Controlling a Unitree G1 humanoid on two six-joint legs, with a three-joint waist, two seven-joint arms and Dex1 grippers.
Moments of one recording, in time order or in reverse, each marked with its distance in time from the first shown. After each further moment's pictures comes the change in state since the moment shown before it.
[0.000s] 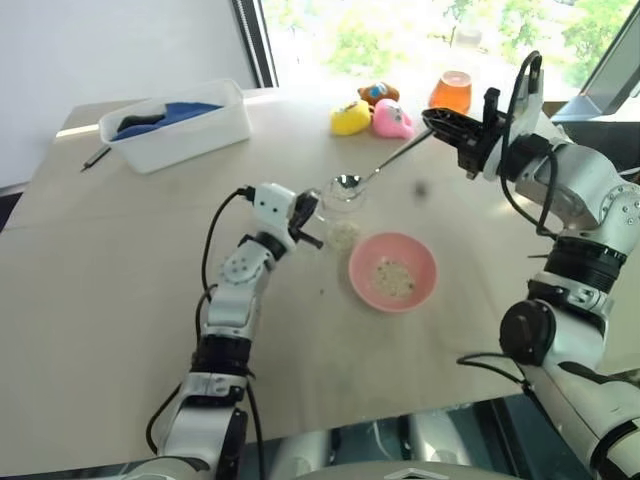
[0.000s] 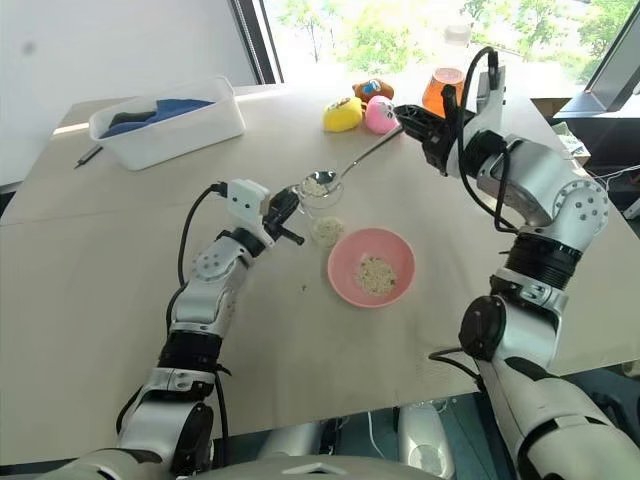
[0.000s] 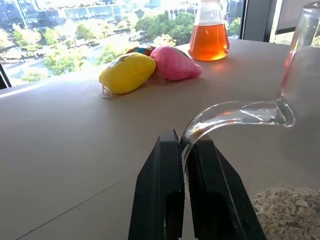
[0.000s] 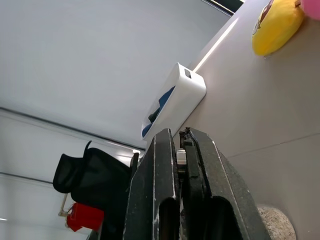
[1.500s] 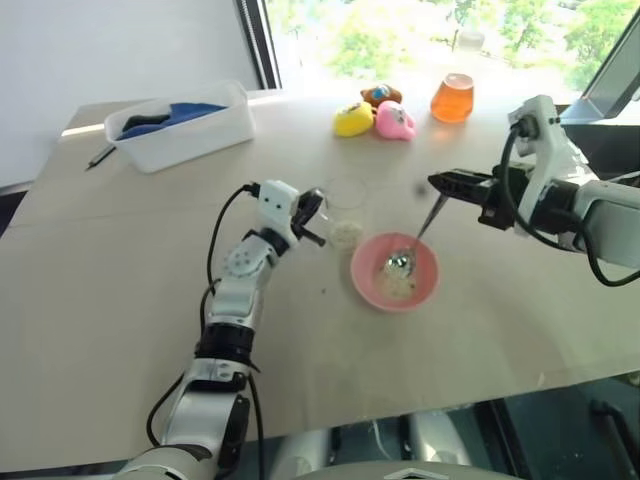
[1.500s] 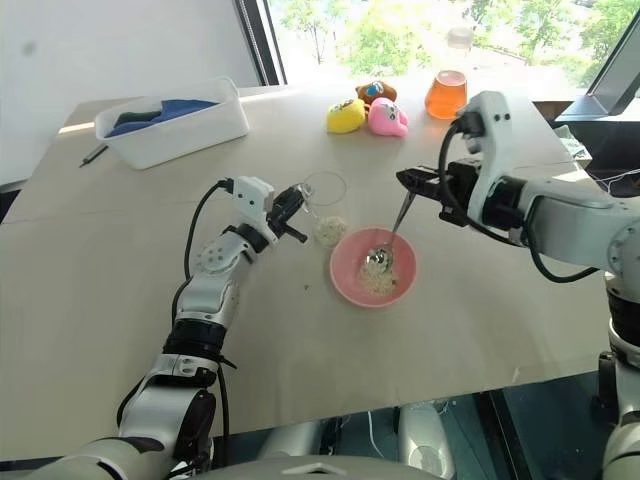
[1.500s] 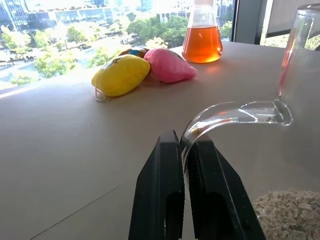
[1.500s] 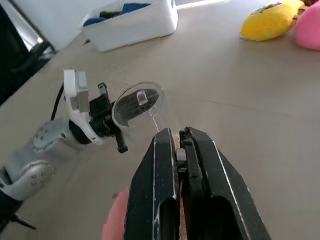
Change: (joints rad) left arm -0.063 0.002 -0.007 0.121 -0.011 -0.055 -0.039; right arm 0.214 -0.660 0.588 -0.592 -0.223 -0.149 0.496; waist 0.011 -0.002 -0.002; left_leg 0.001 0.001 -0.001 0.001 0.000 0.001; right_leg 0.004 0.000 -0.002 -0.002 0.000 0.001
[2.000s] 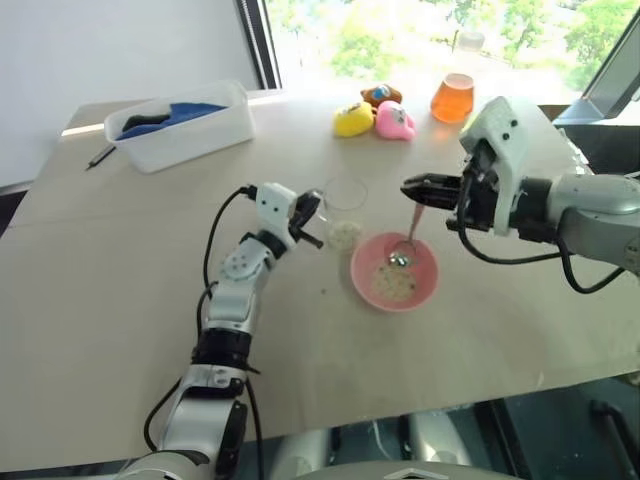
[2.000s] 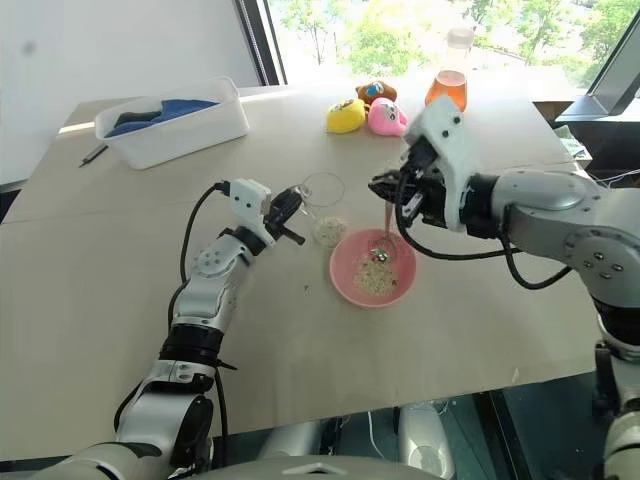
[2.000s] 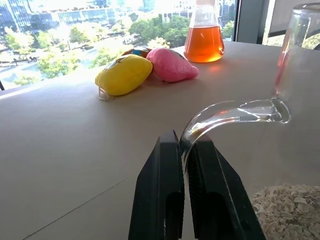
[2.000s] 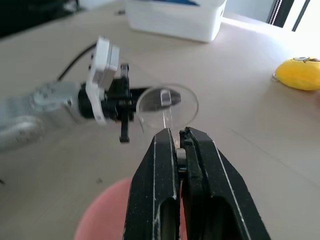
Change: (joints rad) left arm 0.031 0.006 0.003 -0.045 0.000 0.014 0.009; right arm -0.066 0.107 0.002 0.016 -0.228 -0.001 0.250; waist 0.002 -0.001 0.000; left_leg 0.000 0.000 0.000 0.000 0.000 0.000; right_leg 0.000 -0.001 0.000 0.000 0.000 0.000
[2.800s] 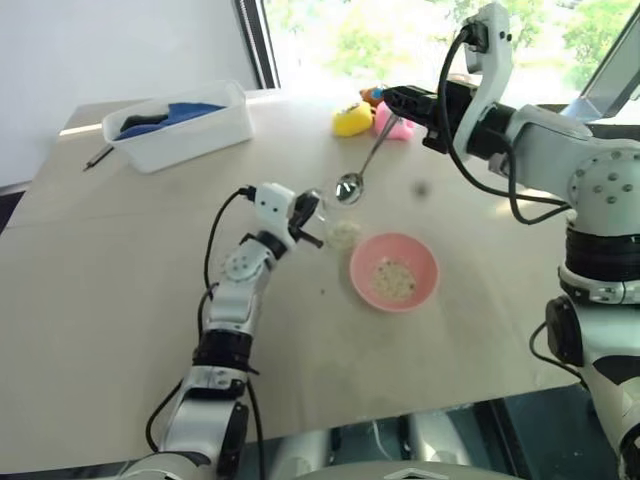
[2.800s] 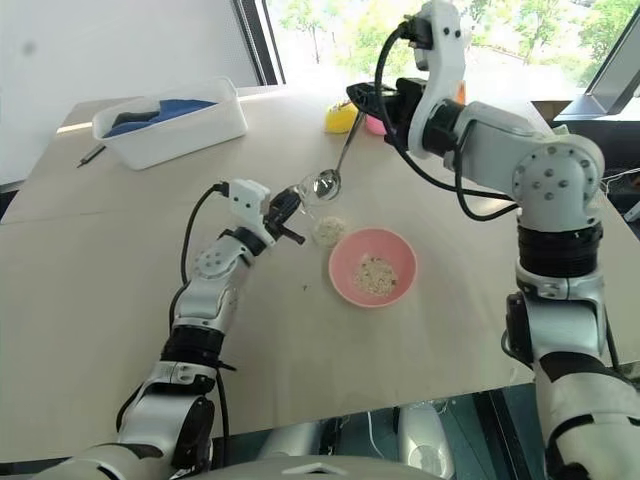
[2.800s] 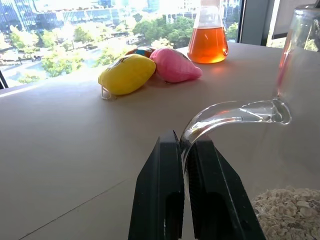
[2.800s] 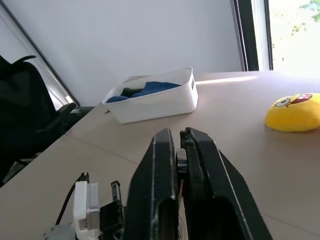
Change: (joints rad) left arm 0.013 -0.007 0.004 -0.017 0.000 0.004 0.020; right arm -0.231 0.355 -0.044 0.351 -0.084 -0.067 -0.173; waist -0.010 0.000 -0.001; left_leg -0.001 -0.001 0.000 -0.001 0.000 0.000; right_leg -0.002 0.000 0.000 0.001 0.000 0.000
